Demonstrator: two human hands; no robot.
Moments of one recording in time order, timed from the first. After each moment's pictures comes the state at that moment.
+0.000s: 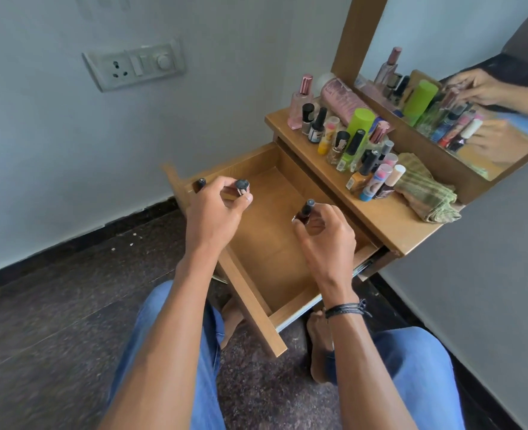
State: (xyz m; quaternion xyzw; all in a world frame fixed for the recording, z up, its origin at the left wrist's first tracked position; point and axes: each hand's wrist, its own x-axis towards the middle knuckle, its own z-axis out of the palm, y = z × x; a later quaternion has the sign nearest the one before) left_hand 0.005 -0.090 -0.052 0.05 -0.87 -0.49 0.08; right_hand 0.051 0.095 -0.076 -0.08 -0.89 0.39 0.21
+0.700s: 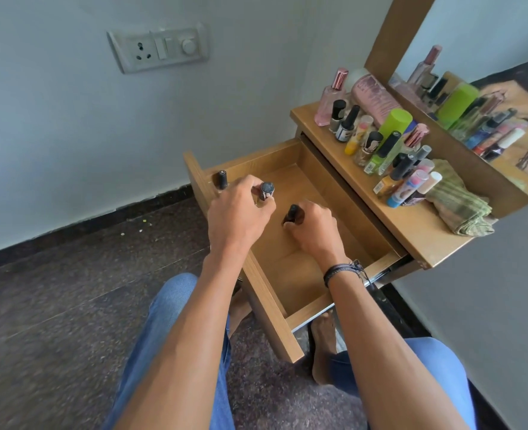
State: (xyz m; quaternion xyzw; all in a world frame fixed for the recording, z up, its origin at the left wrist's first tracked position) left_hand 0.000 -0.081 -0.063 0.05 -0.93 -0.35 0.14; right_hand -0.013 0.079 -0.102 -0.02 -0.96 0.27 -0.04
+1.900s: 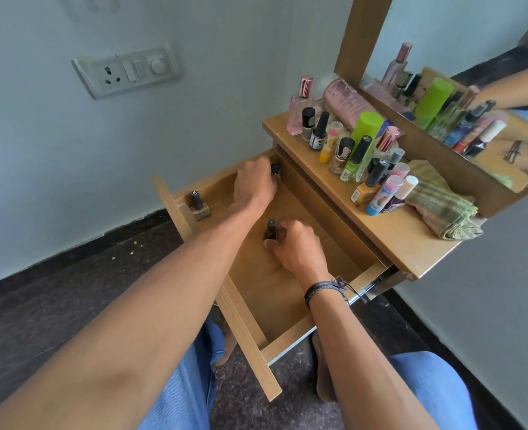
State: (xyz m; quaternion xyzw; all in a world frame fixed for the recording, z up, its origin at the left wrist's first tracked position) left_hand -0.132 -0.008 -0.099 0.00 -0.96 -0.27 0.06; right_hand -0.012 0.086 -0.109 -0.04 -0.95 0.31 -0.06
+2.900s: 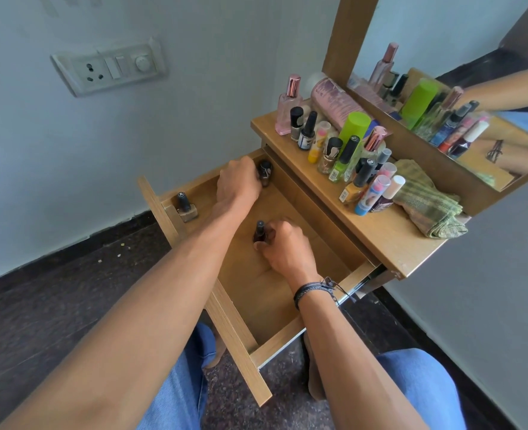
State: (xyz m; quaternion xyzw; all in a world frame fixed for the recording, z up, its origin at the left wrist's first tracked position) left_hand -0.129 -0.015 -0.088 0.03 -0.97 -0.25 0.04; right_hand -0.012 0.085 -0.111 -0.04 -0.95 0.30 -0.05
